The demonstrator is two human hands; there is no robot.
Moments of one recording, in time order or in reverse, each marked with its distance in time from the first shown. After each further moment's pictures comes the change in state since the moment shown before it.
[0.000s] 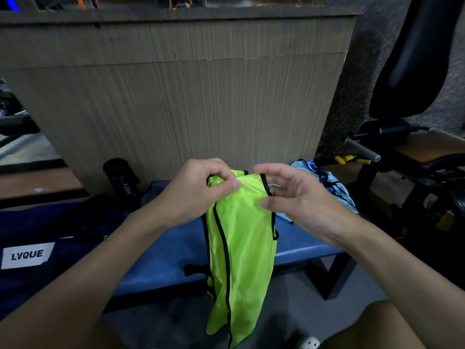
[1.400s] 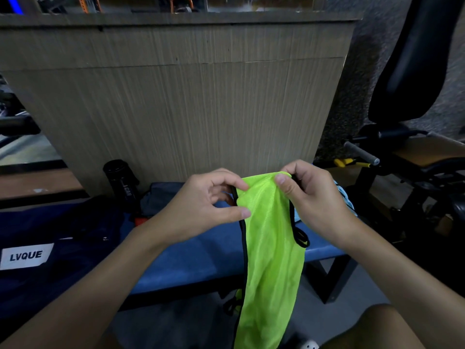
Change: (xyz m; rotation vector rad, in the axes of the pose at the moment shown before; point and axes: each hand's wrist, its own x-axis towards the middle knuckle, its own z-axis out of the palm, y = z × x) left_hand -0.017 -0.001 0.013 -0.379 -0.116 -0.024; right_hand 0.001 0.002 -0.010 -0.442 0.264 -0.260
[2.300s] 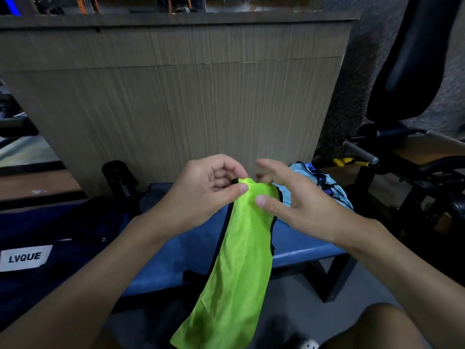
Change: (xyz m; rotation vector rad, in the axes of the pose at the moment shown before) left_hand 0.011 0.020 0.004 0.078 0.118 0.063; right_hand 0.002 -0.003 -0.006 -0.281 -0.317 -0.093
